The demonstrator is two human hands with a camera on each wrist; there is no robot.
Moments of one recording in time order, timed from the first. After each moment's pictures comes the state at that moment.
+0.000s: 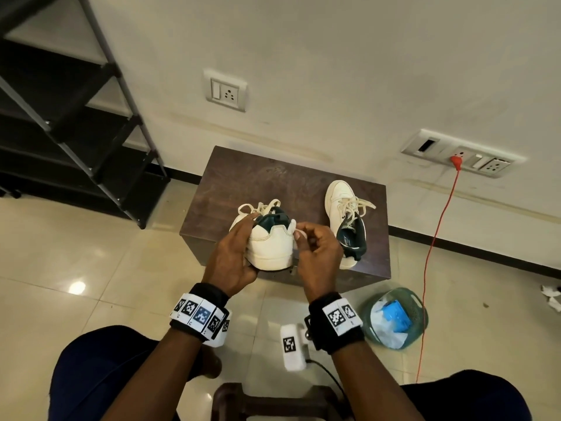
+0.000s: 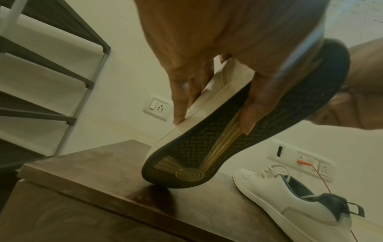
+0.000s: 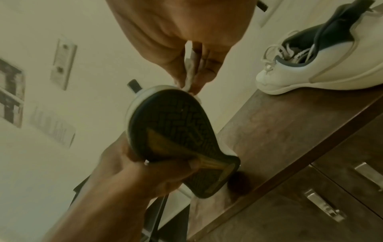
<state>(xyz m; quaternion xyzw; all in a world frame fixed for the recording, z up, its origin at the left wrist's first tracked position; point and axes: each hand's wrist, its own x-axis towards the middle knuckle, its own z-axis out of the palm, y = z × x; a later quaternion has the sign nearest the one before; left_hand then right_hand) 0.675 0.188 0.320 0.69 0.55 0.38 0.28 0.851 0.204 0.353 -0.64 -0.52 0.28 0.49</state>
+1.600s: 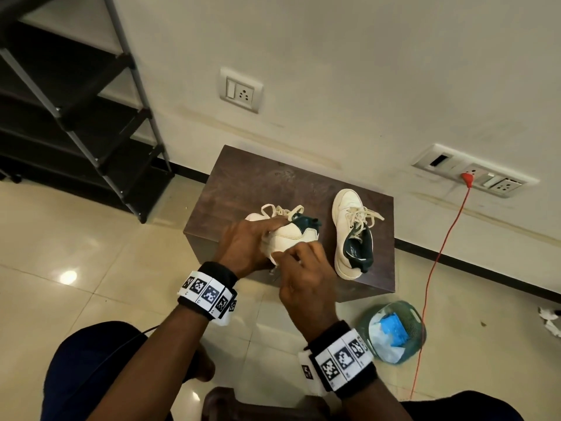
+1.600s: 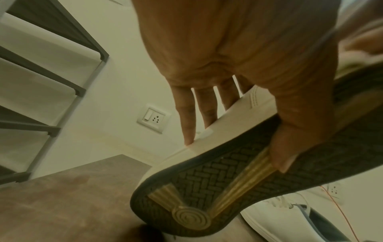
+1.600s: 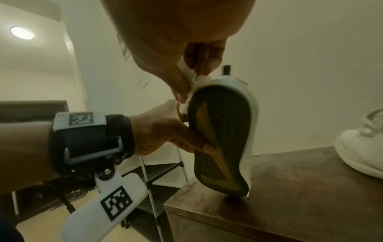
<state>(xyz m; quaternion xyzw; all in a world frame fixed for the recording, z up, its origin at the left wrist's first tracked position) 0.668 0.235 0.308 0.73 0.57 0.26 0.26 0.834 0.173 0.371 -0.49 -0.82 0.03 0.31</state>
